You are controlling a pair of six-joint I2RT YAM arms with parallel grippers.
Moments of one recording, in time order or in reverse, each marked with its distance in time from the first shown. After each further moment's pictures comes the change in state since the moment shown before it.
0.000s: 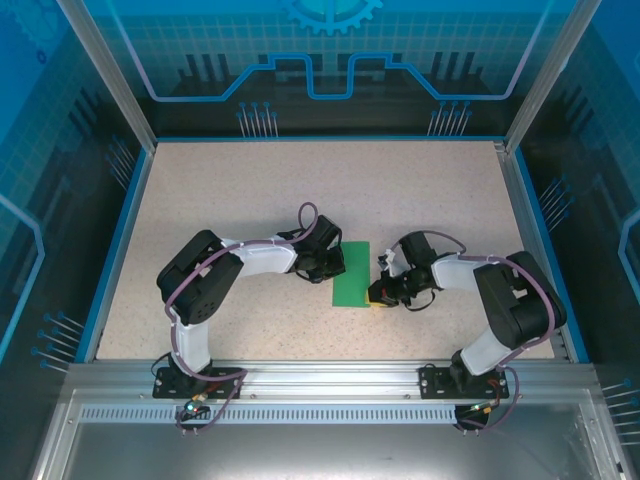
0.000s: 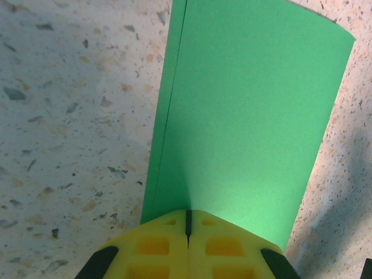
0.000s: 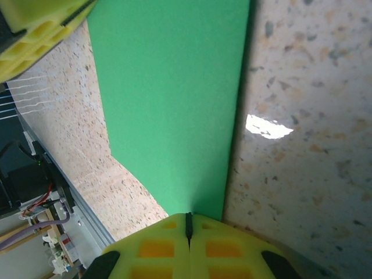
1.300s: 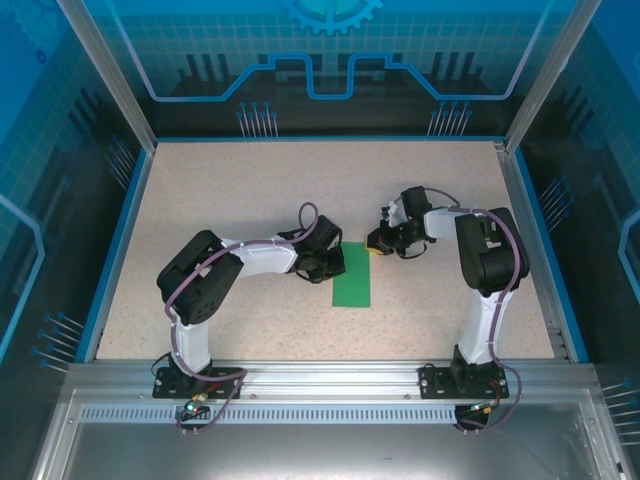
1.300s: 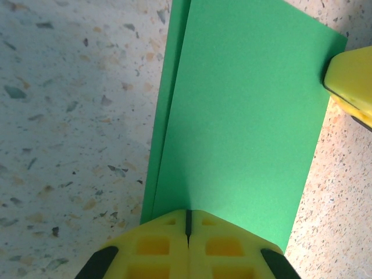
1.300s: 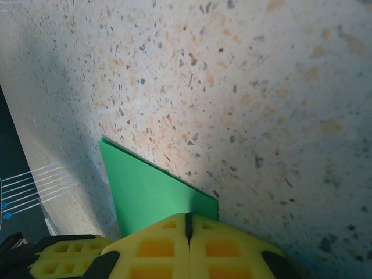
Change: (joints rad) left arm -0.003 0.000 0.003 -0.006 -0.003 0.001; right arm -0.149 0.390 0.506 -0.039 0.039 0.010
